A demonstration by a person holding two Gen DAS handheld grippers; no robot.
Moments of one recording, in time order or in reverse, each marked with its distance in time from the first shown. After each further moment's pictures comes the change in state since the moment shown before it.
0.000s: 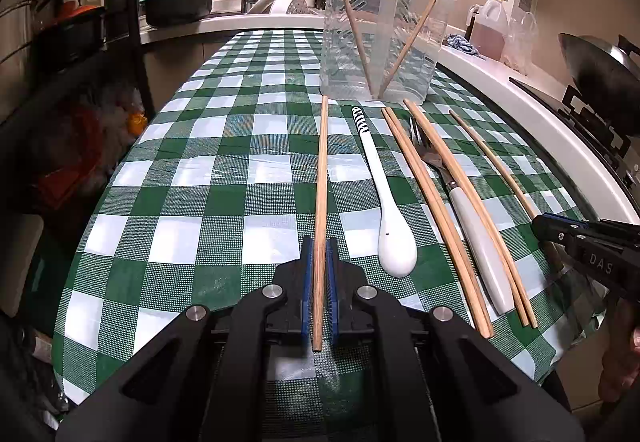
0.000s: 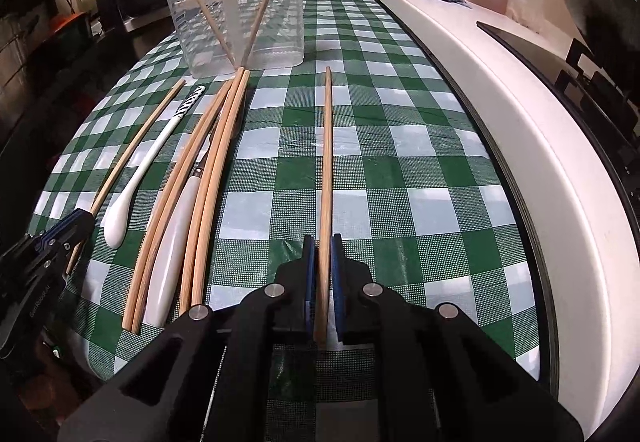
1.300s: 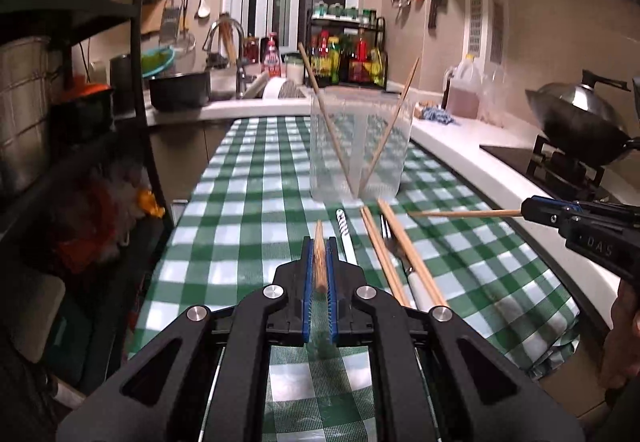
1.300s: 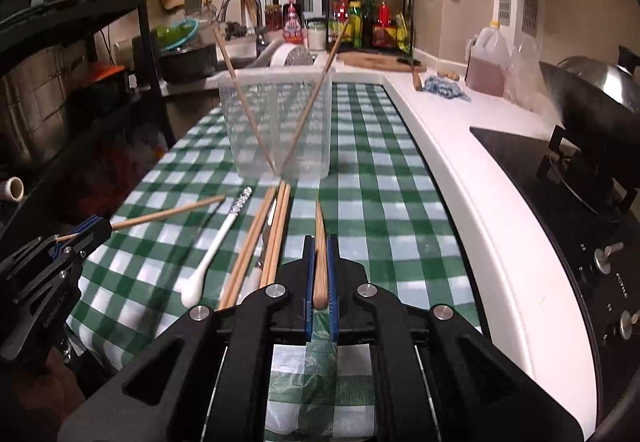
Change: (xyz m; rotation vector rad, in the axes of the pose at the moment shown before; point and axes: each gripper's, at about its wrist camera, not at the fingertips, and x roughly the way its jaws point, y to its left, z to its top) left arm -0.081 -0.010 0.036 0.064 -0.269 -0.008; right arm -0.096 0.012 0.026 -0.043 -0.291 0.045
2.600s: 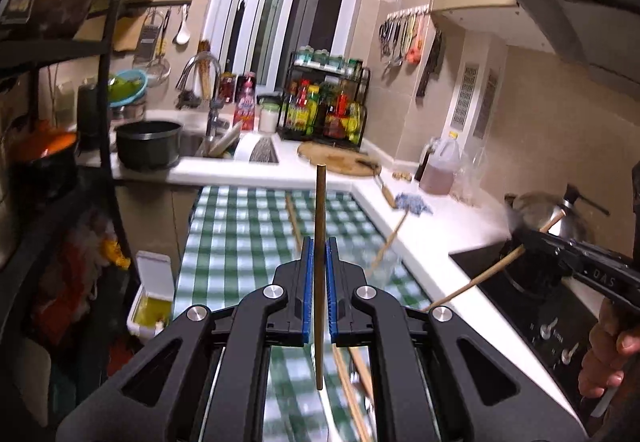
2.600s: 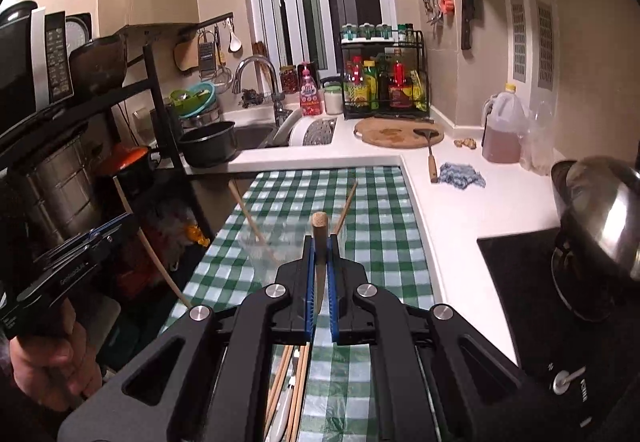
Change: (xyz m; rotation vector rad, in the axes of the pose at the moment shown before) left arm 0.014 0.033 0.185 -0.093 -0.070 -0.166; right arm -0.050 -0.019 0.173 0.044 -0.117 0.107
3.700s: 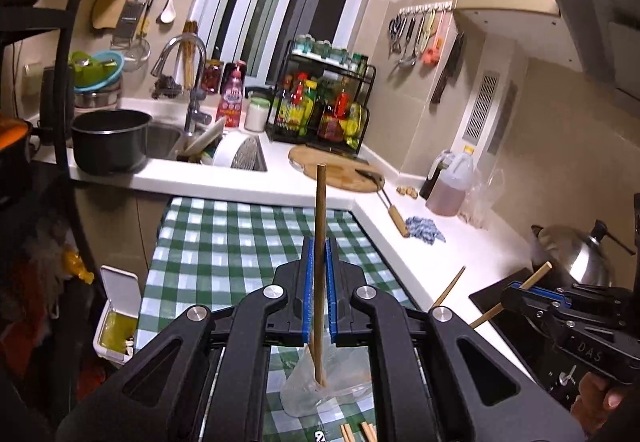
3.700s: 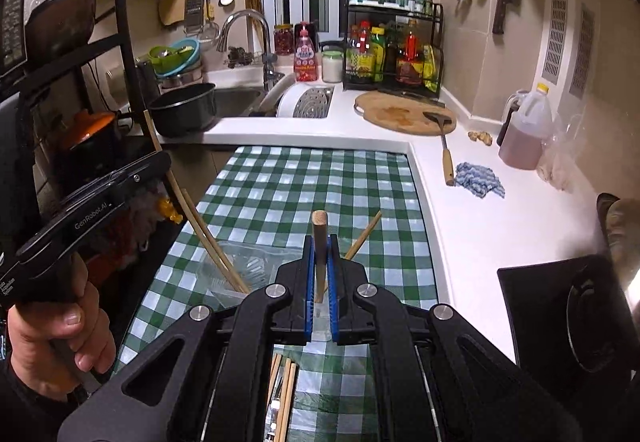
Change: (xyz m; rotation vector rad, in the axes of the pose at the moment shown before) left arm 0.142 0.034 0.028 -0.062 0.032 -0.061; right arm 0.136 0.016 0.040 -0.077 0.165 -0.066
